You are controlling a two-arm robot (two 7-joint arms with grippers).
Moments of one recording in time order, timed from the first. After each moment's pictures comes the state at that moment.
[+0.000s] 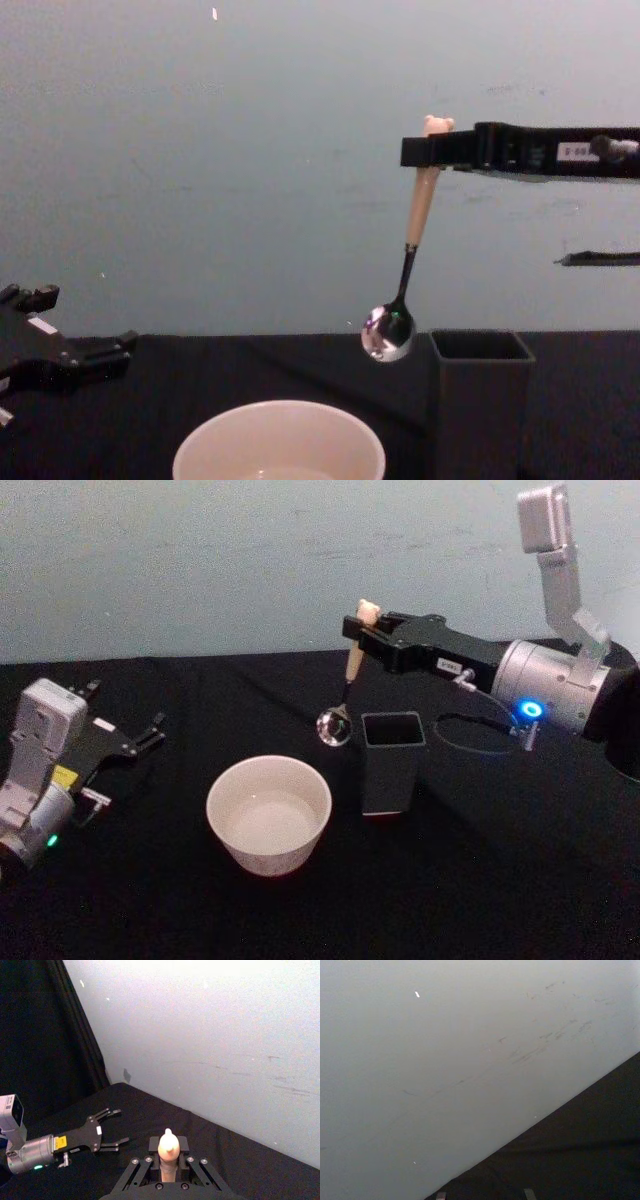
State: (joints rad) left arm -0.20 0.60 0.45 -1.41 -0.25 -0.12 0.03; right arm 0.46 0.50 -0.46 -1.59 0.77 0.38 0.44
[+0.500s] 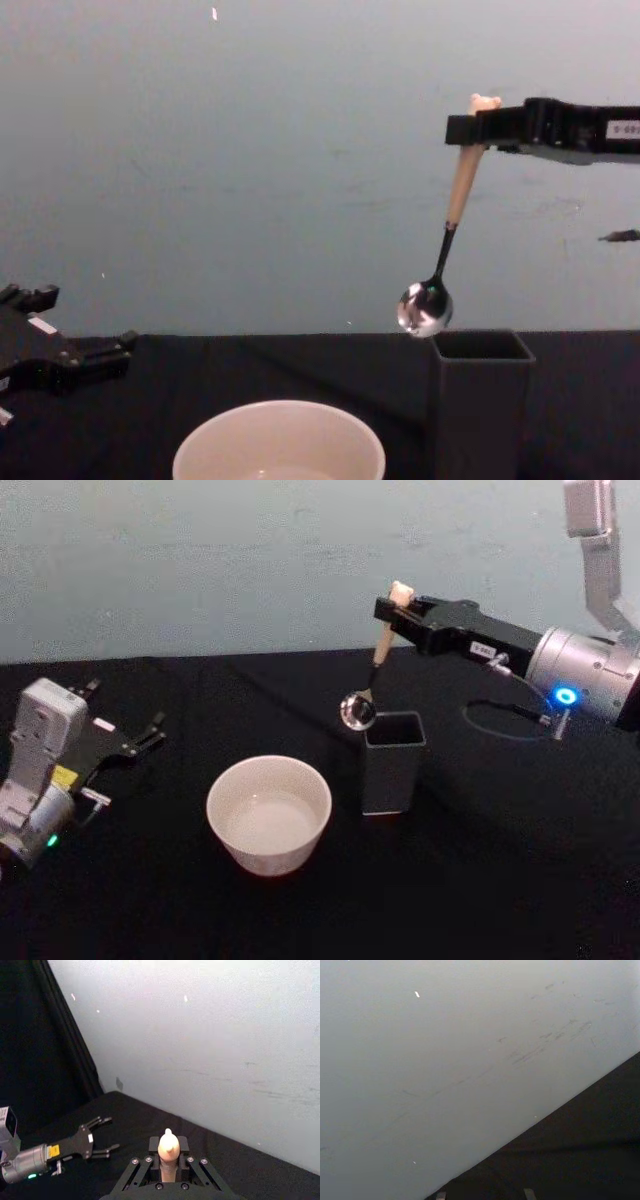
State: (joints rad) left arm -0.20 0.60 0.45 -1.41 -0.25 -0.12 0.03; right arm 0.45 0.55 -0.42 -1.59 0.84 0.37 0.43
